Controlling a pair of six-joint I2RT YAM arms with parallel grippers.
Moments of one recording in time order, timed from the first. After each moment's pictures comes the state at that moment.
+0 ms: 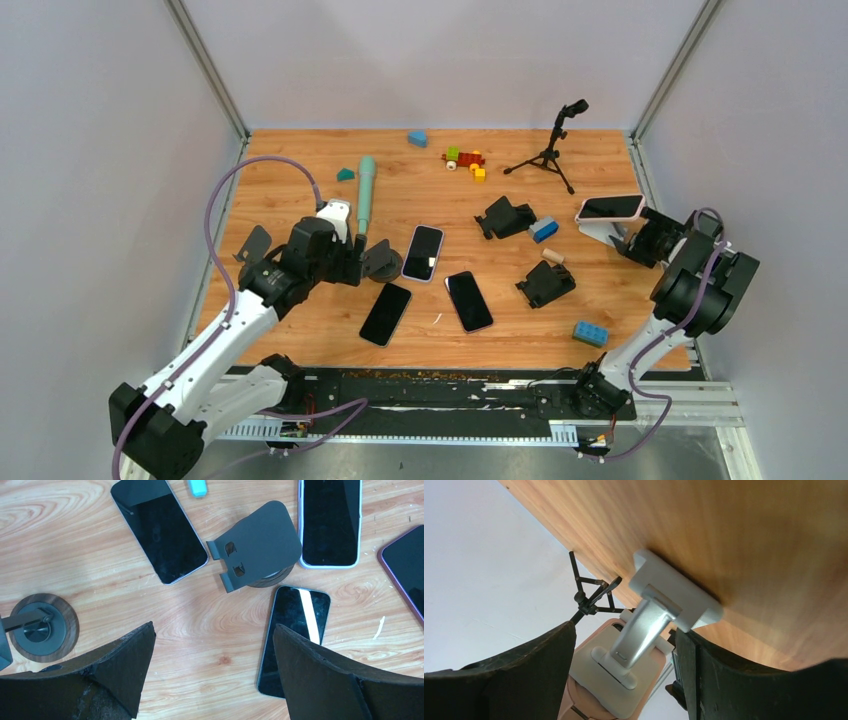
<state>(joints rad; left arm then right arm) -0.51 0.92 0.78 -0.59 -0.20 -0.17 -0.65 1.85 0.94 0.04 -0.59 1.53</state>
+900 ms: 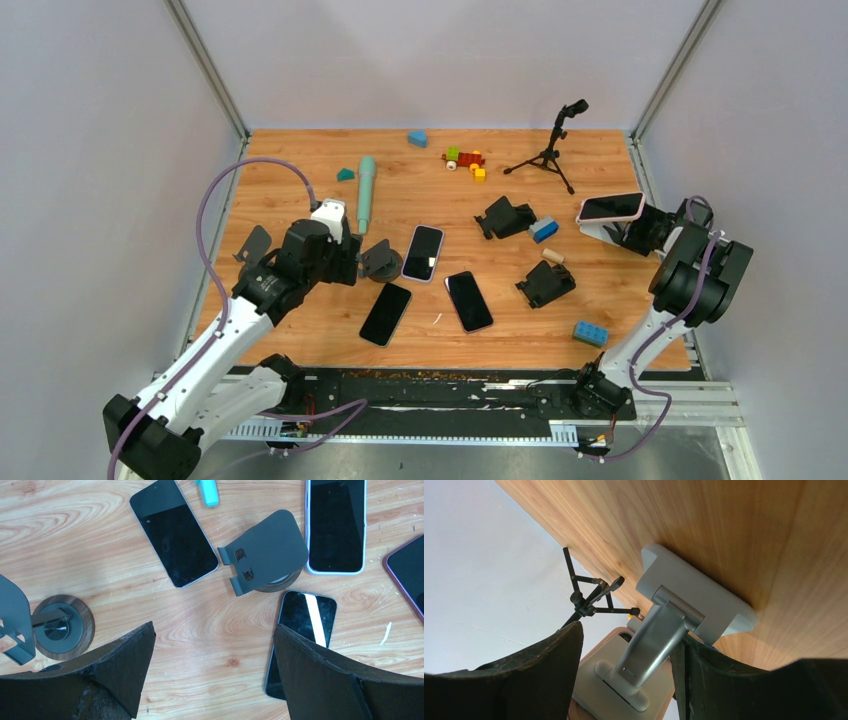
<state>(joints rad) -0.52 0.87 0.78 -0.59 -0.25 -0.15 -0.59 1.91 1.04 0.00 -0.58 1.54</state>
